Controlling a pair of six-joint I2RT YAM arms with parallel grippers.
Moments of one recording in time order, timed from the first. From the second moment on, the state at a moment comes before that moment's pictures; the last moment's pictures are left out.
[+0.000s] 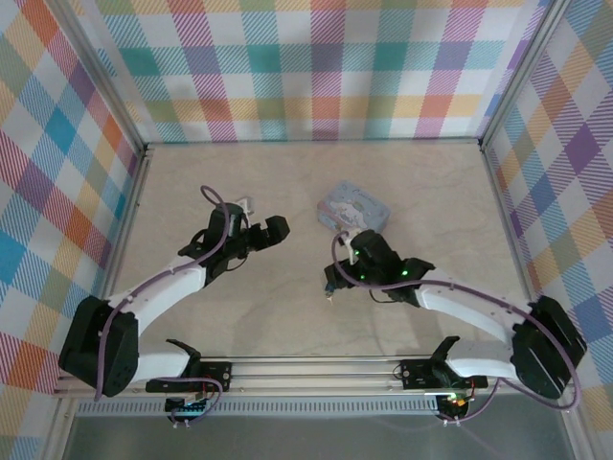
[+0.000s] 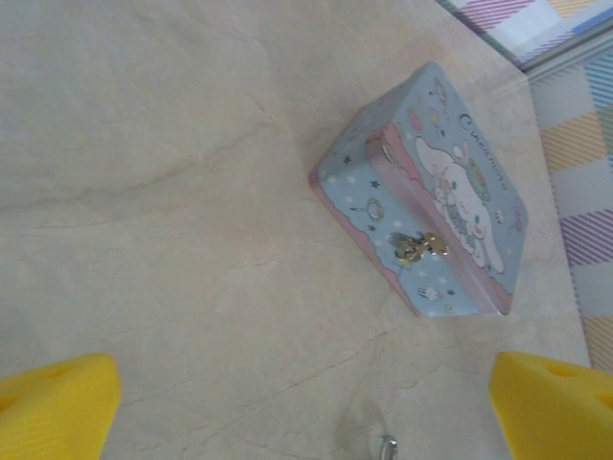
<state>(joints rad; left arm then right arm) -0.44 1.26 0.72 -0.06 0.17 -0.72 0.80 1.18 0.71 -0.30 0.05 0.33</state>
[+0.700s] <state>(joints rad) -0.23 1.15 0.73 -0.26 -0.37 -0.32 0.32 0.99 0.55 -0.23 0.66 0.31</state>
